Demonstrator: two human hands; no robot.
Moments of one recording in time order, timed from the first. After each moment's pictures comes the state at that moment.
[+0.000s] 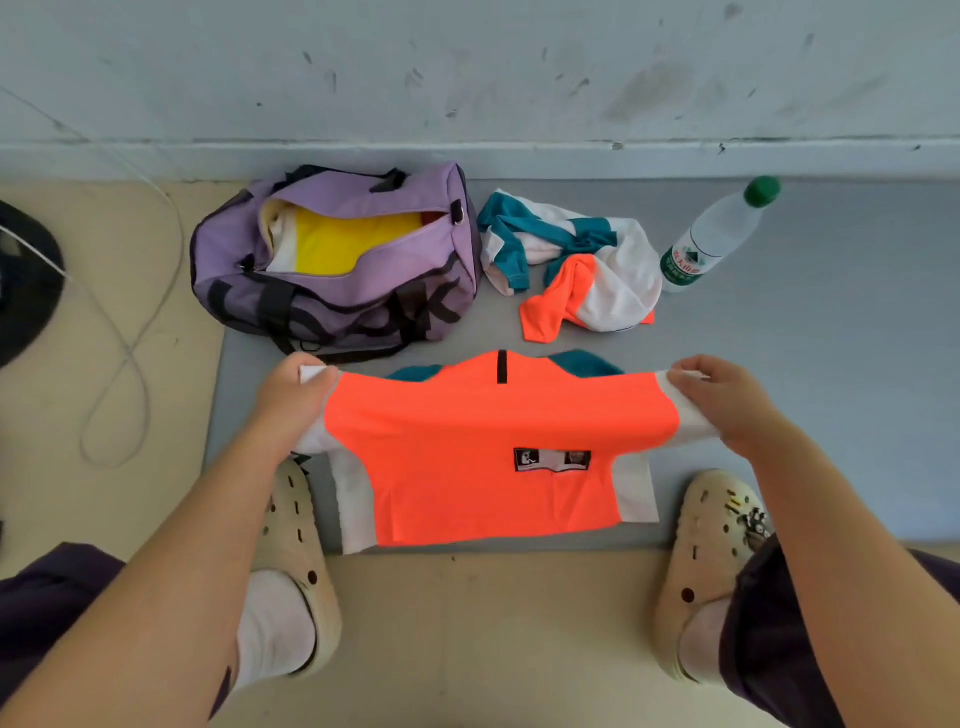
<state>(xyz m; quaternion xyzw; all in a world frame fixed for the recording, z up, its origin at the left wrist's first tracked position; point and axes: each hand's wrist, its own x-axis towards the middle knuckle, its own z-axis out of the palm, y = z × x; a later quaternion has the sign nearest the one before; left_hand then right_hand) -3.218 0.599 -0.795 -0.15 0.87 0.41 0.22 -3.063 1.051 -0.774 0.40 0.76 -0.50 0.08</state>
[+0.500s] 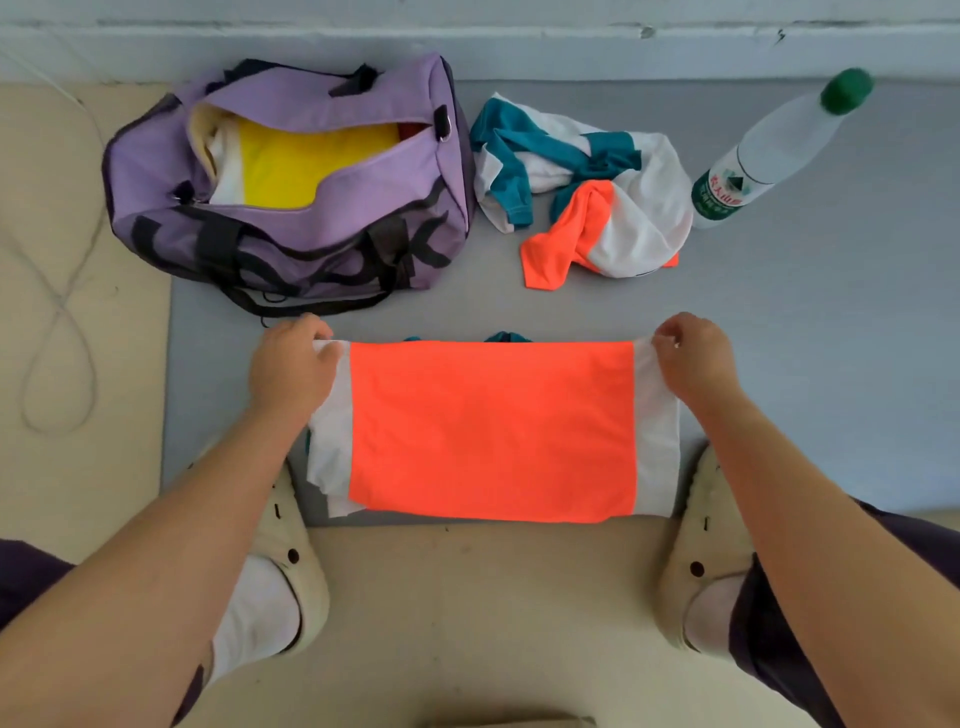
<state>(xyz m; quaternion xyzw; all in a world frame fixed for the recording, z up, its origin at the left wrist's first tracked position) -3.217 0.620 -0.851 0.04 0.97 0.18 0.14 -3.086 1.030 -0.847 0.35 0.90 -0.24 0.11</state>
